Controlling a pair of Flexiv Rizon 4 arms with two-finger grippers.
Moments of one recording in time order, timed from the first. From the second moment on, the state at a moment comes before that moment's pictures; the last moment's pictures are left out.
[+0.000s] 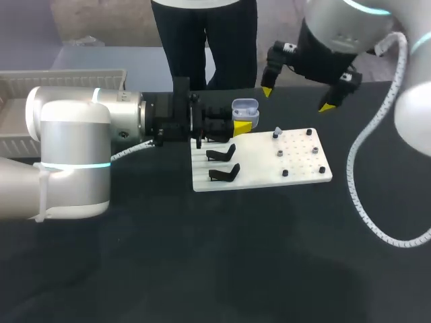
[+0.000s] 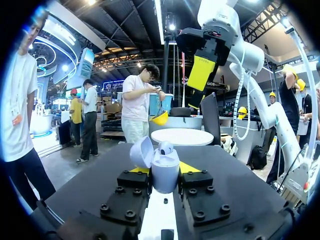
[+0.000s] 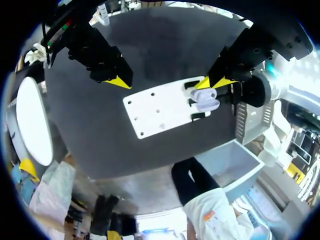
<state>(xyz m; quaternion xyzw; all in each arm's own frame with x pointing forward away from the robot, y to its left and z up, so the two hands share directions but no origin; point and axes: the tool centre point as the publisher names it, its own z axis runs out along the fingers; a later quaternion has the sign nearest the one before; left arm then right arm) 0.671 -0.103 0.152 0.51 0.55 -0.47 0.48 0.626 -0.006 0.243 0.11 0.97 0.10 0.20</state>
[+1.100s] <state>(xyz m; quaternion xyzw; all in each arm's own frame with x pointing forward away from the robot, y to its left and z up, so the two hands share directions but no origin) 0.671 -0.103 0.152 0.51 0.55 -0.47 0.48 0.704 -0.043 0.150 0.10 0.97 0.12 0.19</state>
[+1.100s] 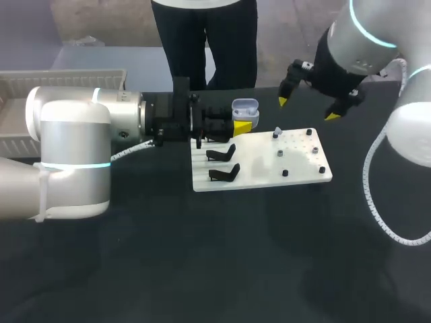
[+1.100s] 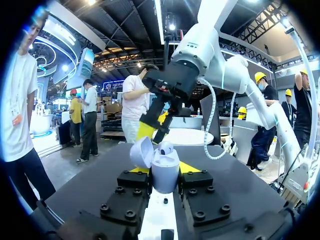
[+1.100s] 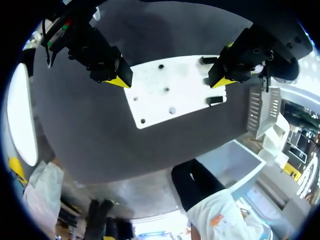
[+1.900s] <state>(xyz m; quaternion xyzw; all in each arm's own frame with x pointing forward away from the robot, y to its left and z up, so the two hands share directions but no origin) 0.671 -0.103 0.152 0.51 0.55 -0.47 0.48 0.750 -0.015 0.051 0.10 0.98 0.10 0.12</state>
